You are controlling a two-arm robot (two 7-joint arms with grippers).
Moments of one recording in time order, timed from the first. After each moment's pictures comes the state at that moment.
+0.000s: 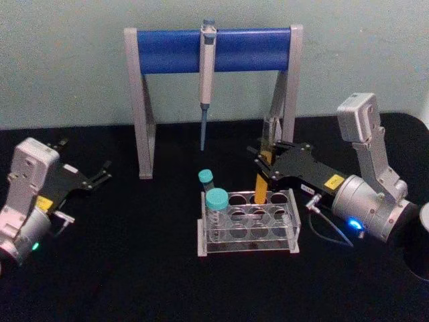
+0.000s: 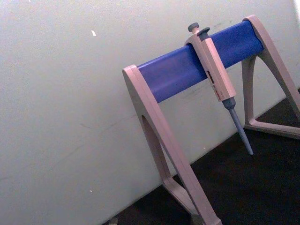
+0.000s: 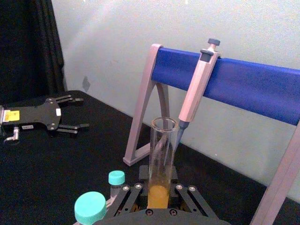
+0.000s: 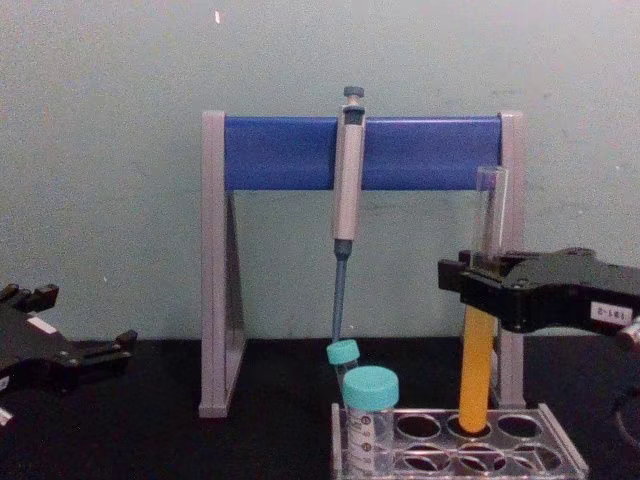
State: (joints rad) left arm -0.20 0.60 0.45 -1.41 -0.25 -0.12 0.03; right arm 0.21 0.45 -0.39 -1.61 0.39 0.11 0.41
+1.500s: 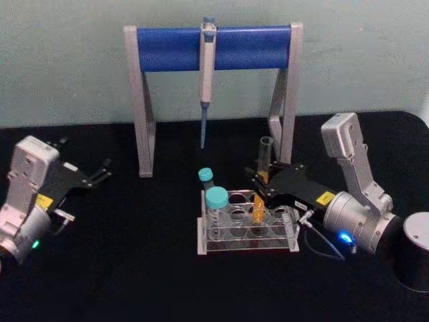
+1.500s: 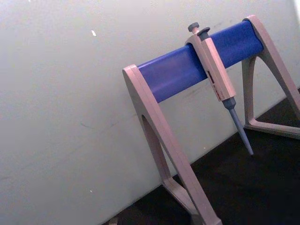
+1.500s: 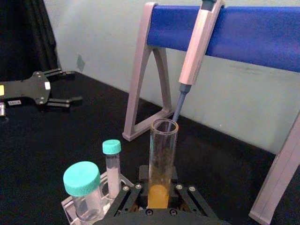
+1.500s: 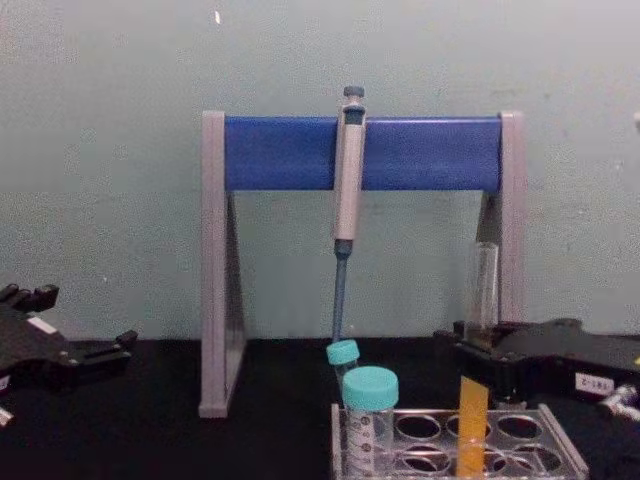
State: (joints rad) left arm -0.20 0.60 0.45 -1.41 -0.25 -0.12 0.03; right arm 0.22 0.42 -0.41 -1.52 0.38 0.13 0.41
